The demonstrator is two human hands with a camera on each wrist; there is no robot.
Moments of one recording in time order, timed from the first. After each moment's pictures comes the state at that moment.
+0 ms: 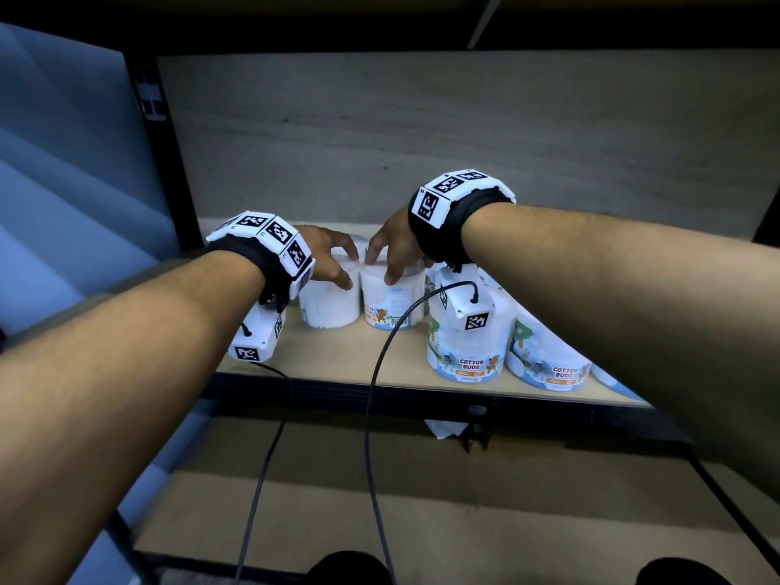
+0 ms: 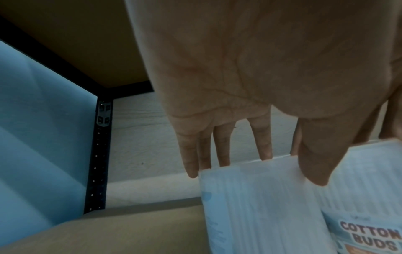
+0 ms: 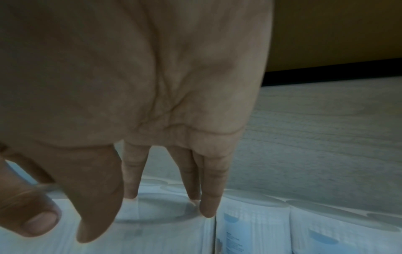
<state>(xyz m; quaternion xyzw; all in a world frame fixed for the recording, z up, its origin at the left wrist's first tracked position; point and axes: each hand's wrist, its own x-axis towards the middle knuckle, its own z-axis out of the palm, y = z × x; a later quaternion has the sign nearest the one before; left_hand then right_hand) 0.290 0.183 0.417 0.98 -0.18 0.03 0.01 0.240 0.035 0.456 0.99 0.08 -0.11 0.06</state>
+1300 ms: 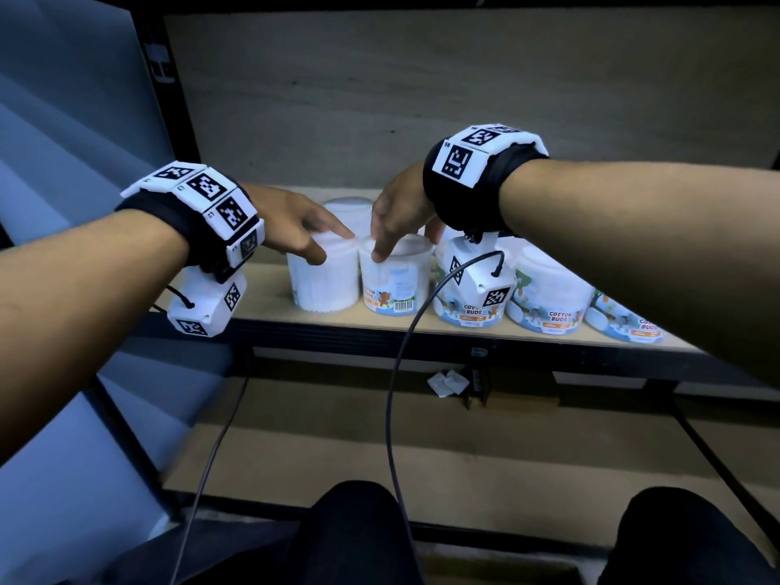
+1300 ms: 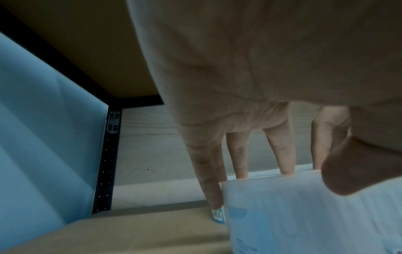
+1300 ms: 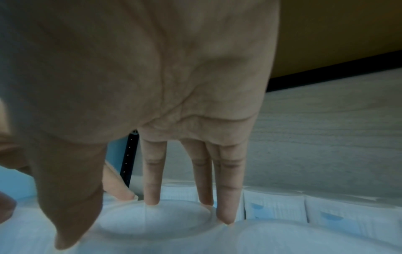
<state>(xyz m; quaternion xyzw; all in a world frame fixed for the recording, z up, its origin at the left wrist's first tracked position) 0.222 0.238 0.437 0.97 -0.23 -0.11 0.01 0.187 0.058 0.454 0.99 0.02 -0.12 -0.07</state>
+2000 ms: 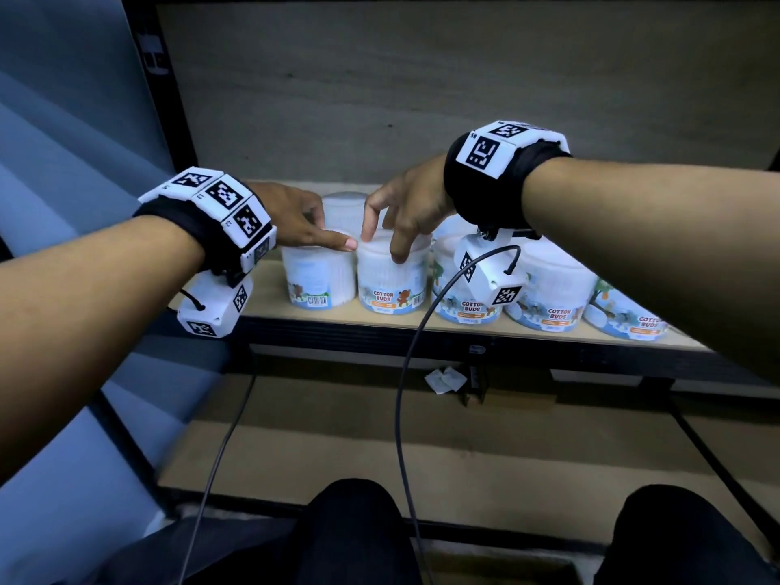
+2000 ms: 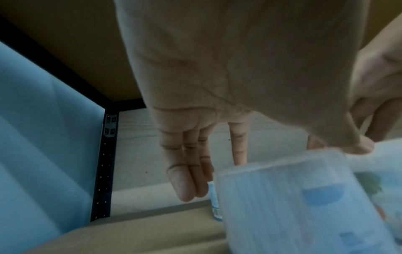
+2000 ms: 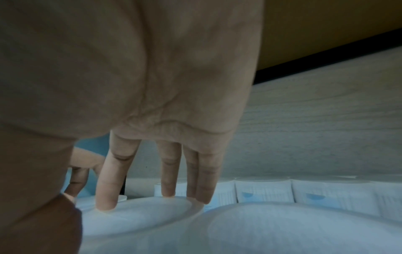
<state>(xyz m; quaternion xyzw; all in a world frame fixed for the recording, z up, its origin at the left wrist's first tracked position) 0.225 0.224 0.423 0.99 -0.15 0.01 0.01 0.192 0.036 0.452 0.98 0.10 -0.13 -0.09</state>
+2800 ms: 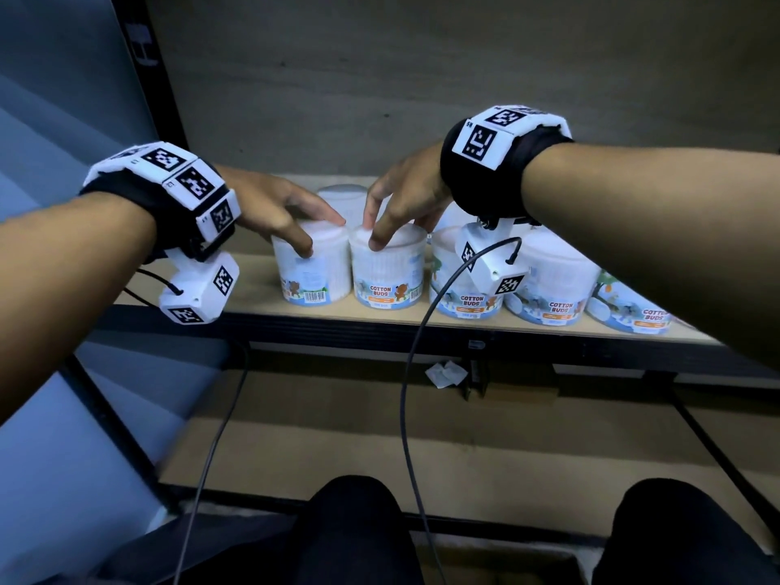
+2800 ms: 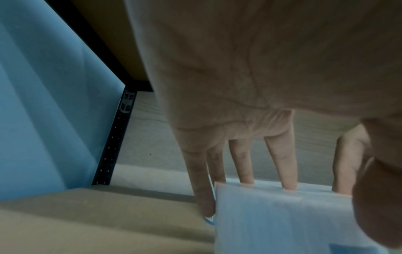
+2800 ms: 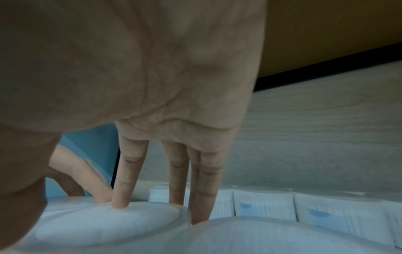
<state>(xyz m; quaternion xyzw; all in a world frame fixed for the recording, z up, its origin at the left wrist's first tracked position) 0.240 0.243 0.434 0.95 -0.26 -0.15 0.11 0.197 0.037 0.451 0.98 0.07 -0.12 -0.11</state>
